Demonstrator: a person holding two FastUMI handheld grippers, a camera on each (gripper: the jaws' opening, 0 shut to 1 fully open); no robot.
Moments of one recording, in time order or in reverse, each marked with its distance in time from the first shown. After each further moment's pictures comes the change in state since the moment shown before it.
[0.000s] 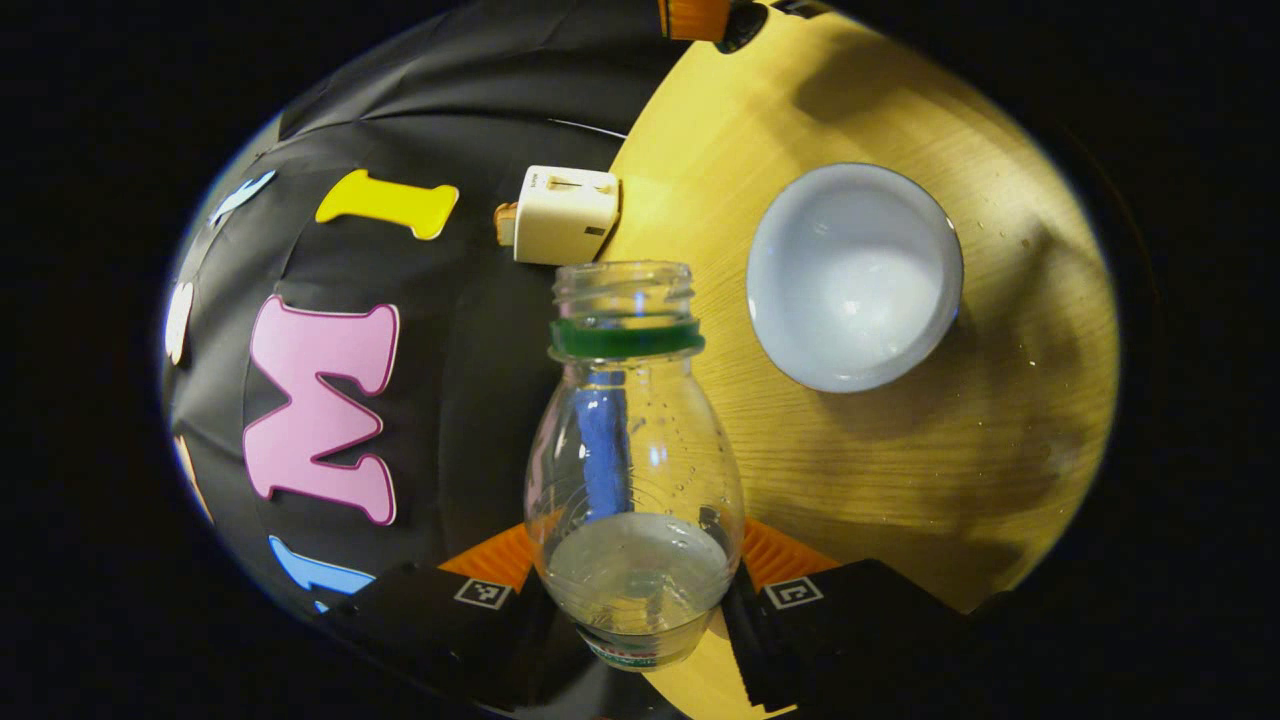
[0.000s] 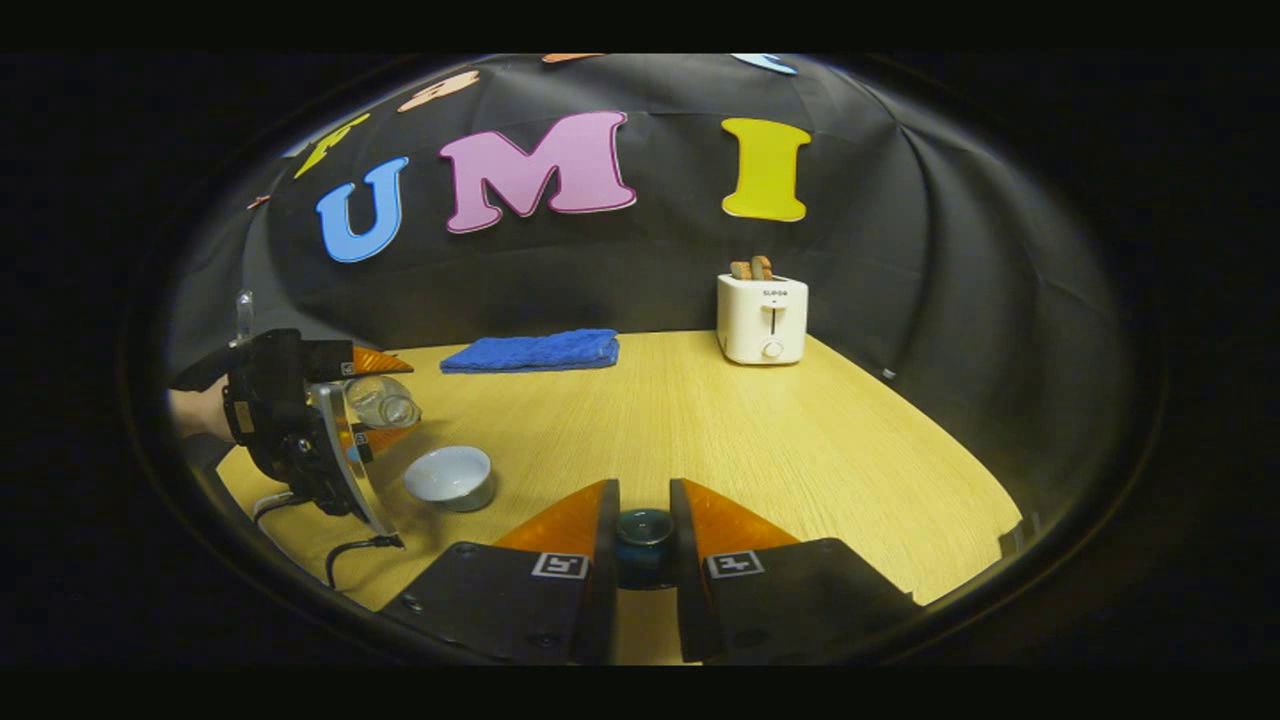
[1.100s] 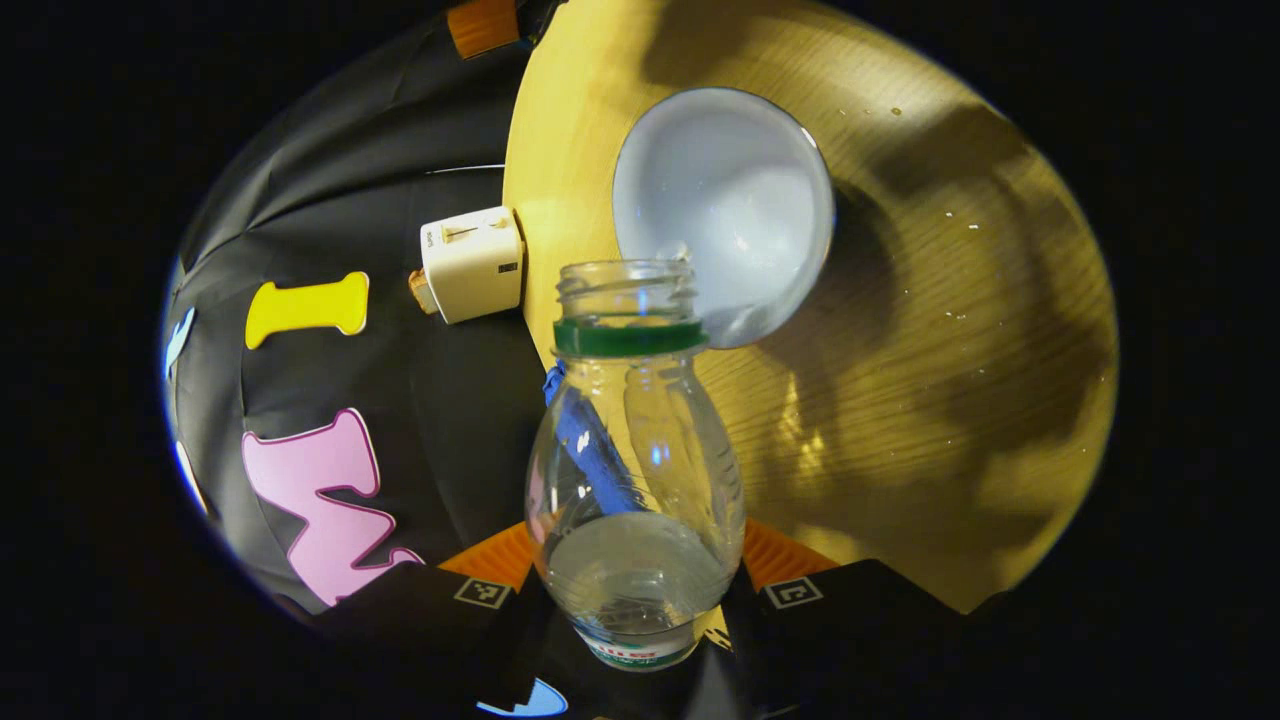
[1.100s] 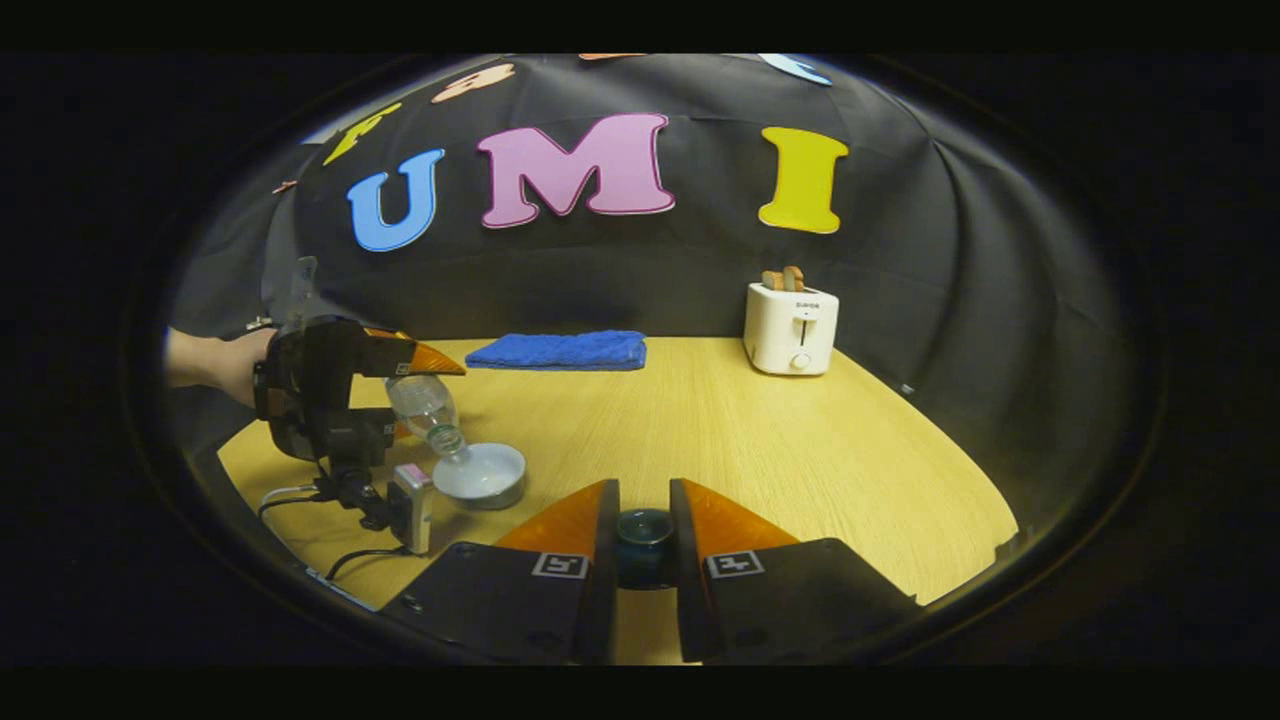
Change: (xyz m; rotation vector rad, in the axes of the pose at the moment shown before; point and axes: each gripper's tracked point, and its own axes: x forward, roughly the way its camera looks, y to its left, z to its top) left arm 0.007 0.001 0.004 0.376 -0.004 -0.060; right arm -0.005 0.026 0.004 -0.054 -0.012 0.052
